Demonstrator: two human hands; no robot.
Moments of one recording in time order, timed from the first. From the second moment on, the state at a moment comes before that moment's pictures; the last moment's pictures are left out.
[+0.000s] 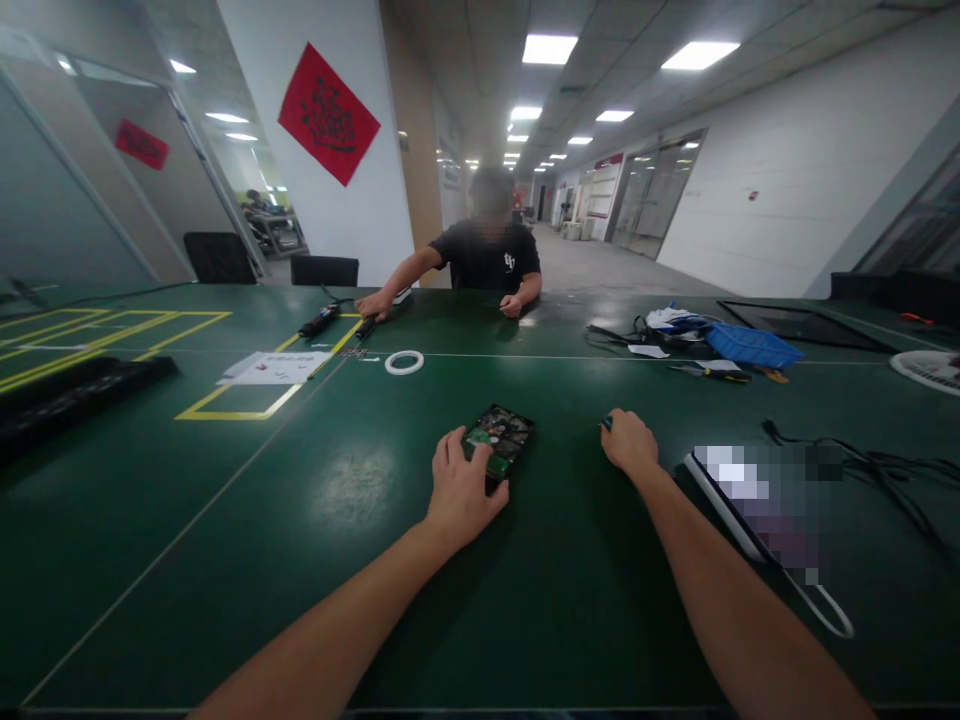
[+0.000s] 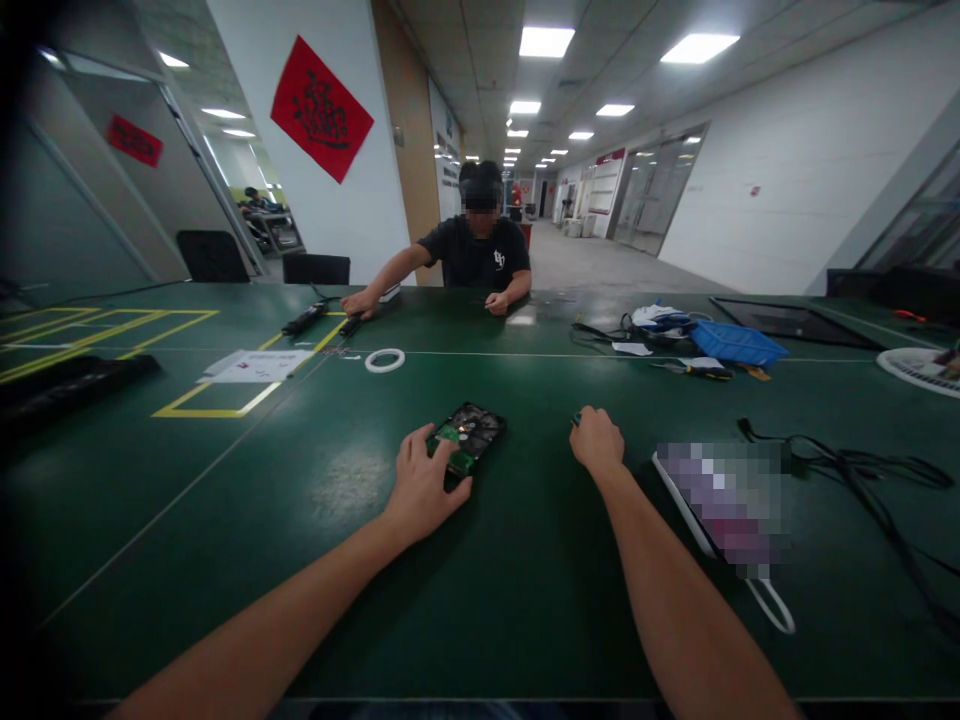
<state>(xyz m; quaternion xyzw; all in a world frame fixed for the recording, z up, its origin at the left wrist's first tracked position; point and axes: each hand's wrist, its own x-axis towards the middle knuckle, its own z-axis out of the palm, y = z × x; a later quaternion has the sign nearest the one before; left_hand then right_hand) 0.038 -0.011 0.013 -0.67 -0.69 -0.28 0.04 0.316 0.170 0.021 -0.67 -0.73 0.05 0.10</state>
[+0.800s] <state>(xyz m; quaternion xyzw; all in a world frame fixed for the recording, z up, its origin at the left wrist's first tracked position) -0.016 -0.021 0.038 -0.81 -0.44 -0.27 -0.27 0.301 0.150 0.047 -0.66 -0.74 -0.03 0.12</state>
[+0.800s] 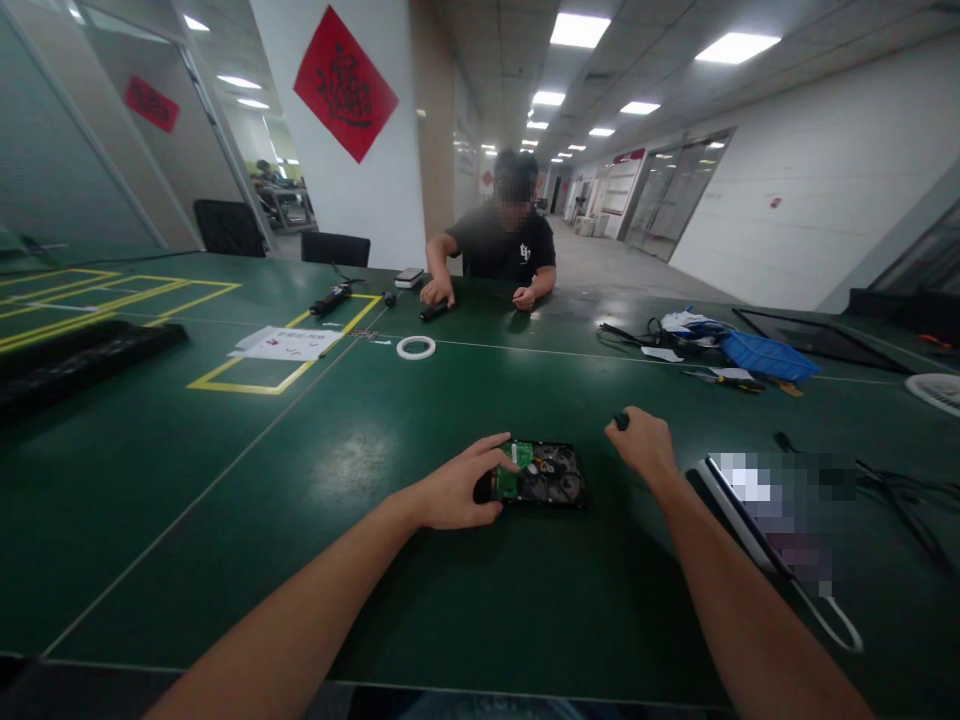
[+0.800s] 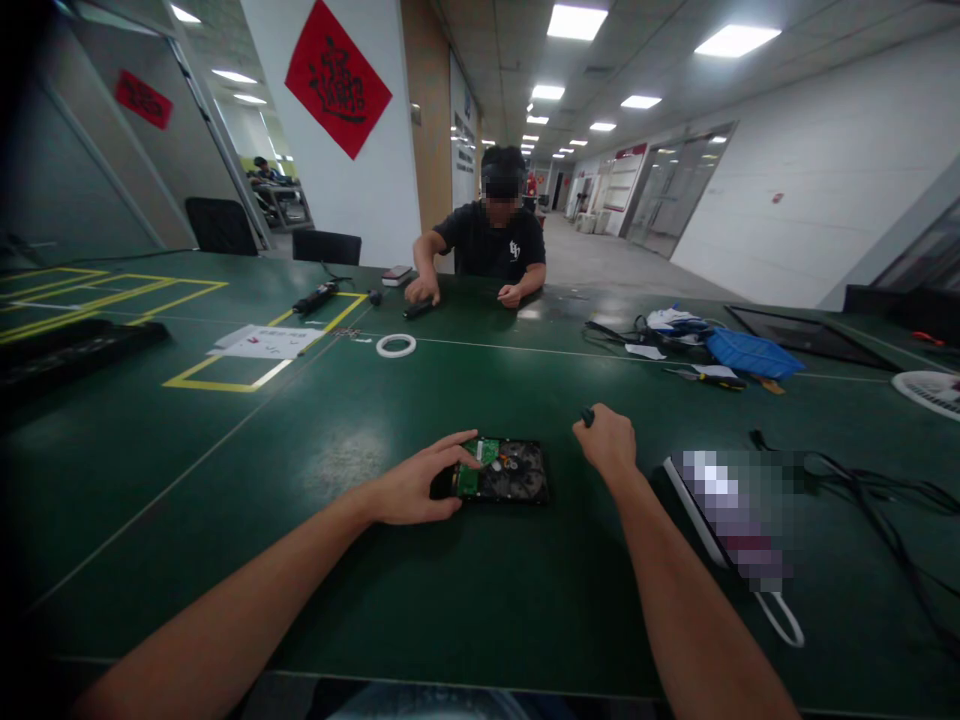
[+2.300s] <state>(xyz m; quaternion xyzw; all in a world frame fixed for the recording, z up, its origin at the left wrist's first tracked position) -0.014 -0.021 0.032 -0.80 -0.49 -0.28 -0.20 0.220 0.085 0.054 -0.42 -0.89 0.09 0.17</state>
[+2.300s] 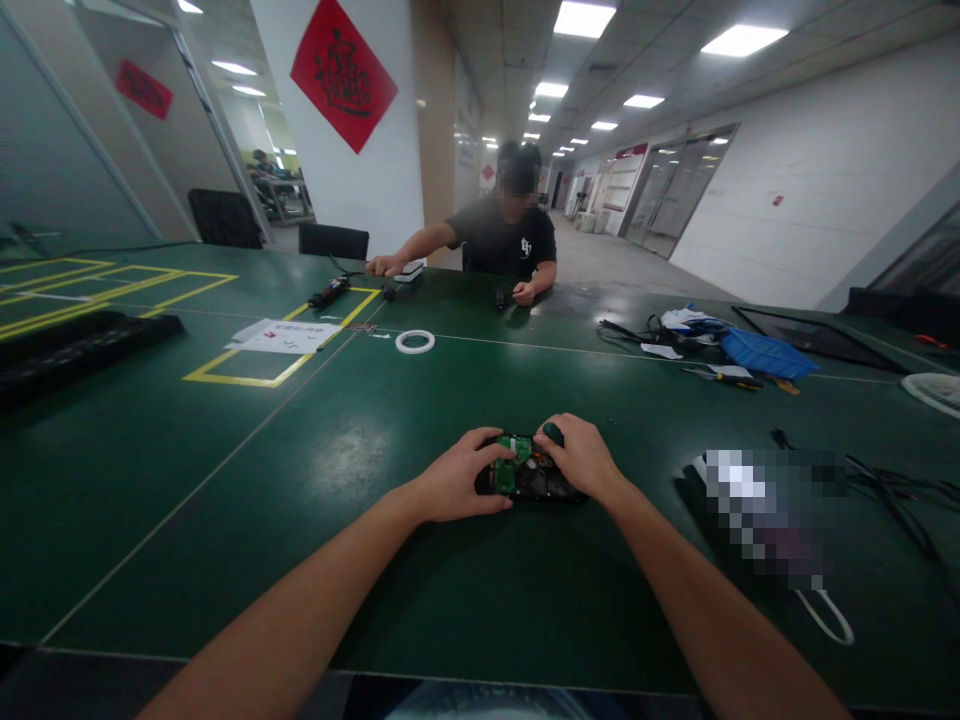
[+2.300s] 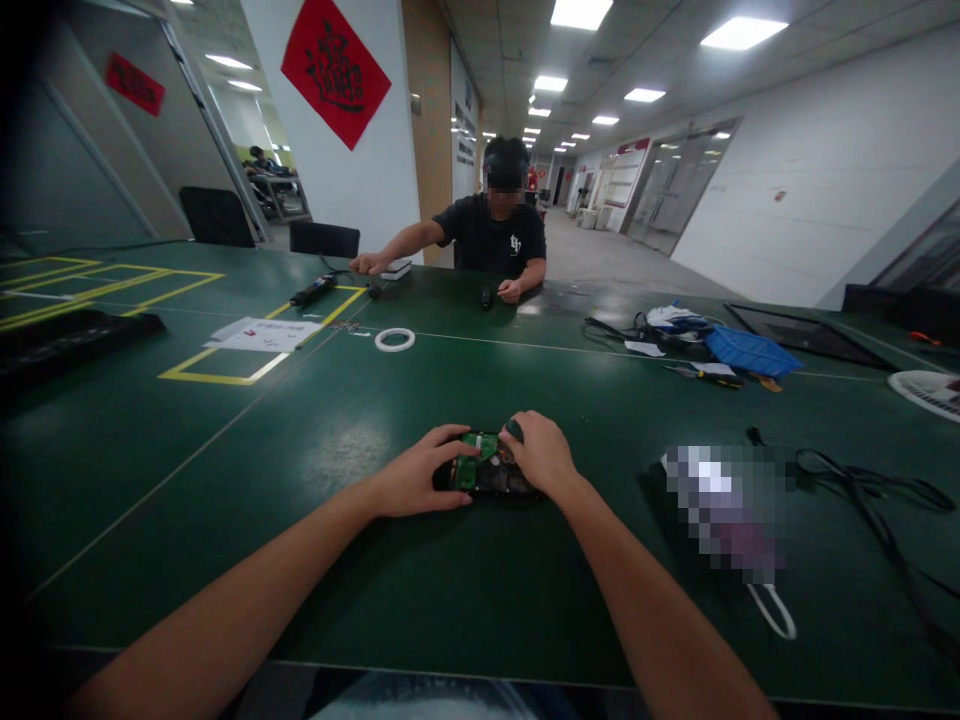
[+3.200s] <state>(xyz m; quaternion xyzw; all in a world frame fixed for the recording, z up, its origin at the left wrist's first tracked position) -0.014 -0.019 0.029 -0.81 -0.48 -0.27 -0.19 0.214 0.082 0.053 -0.41 -0.89 0.08 0.17</state>
